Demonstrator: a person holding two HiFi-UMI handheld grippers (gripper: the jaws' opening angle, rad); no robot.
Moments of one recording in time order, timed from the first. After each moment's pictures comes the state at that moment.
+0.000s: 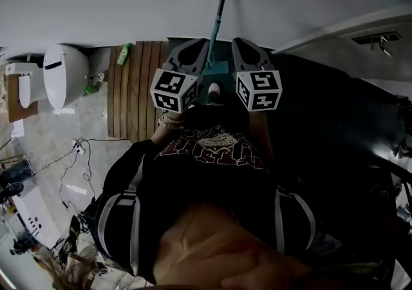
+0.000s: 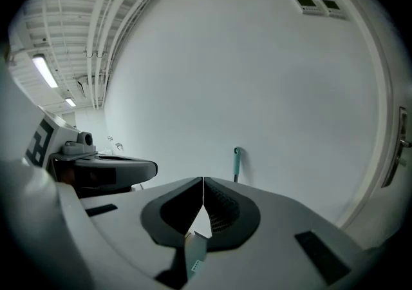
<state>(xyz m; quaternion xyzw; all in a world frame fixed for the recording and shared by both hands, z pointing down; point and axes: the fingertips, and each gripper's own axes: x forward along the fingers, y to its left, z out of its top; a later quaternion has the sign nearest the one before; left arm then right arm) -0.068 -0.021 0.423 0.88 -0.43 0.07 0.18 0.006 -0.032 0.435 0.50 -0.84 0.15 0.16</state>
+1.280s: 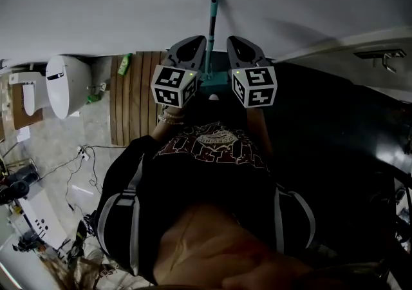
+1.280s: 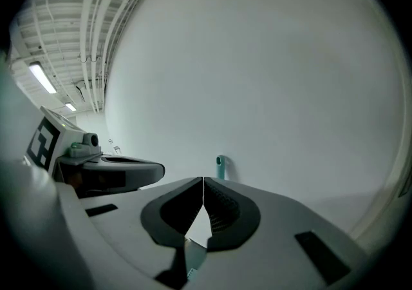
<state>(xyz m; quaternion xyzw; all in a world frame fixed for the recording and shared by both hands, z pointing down) -0.035 -0.142 0.441 0.87 -0.44 0.09 0.18 0.033 -0.145 0.449 0.48 -0.85 0.16 0.15</state>
